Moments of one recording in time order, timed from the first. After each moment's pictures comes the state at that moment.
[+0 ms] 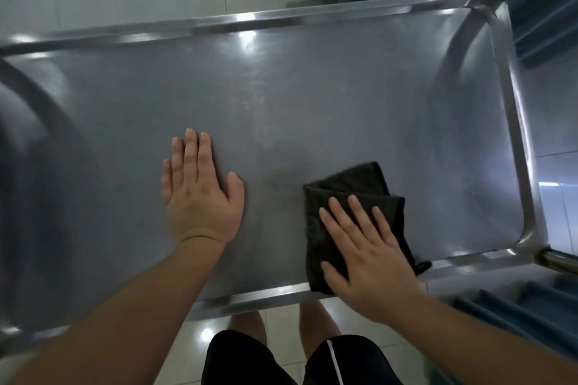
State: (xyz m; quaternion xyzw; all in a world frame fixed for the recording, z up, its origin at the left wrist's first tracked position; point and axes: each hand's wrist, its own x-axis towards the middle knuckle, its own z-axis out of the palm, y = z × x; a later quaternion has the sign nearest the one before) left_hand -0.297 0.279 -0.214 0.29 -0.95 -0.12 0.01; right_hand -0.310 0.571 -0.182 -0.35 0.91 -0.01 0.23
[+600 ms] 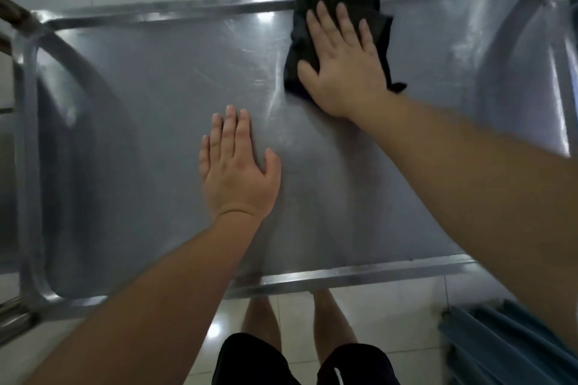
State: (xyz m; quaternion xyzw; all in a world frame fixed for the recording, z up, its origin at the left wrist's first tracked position) left_hand -0.297 0.273 -0.214 0.30 -0.94 -0.15 0.01; right_hand -0.519 0.381 -0.192 -0.31 0.94 -0.05 0.13
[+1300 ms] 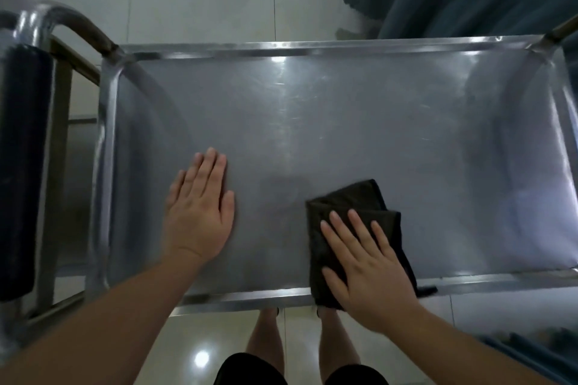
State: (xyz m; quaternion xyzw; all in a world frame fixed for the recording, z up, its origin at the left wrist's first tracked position) left_hand -0.205 0.147 -0.200 0.21 -0.97 -0.10 0.01; right_hand -0.257 0.466 -0.184 -0.38 0.90 0.01 0.21
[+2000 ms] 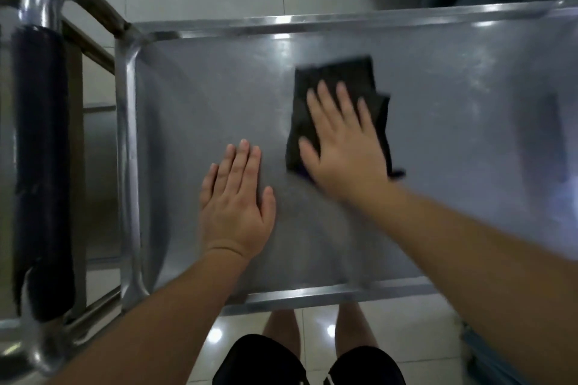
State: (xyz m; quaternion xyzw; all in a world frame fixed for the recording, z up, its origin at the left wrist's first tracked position) left_hand -0.205 0.142 -0.215 0.21 -0.97 -0.10 0.01; right_hand -0.372 0.287 -0.193 -0.33 0.94 -0.04 0.12
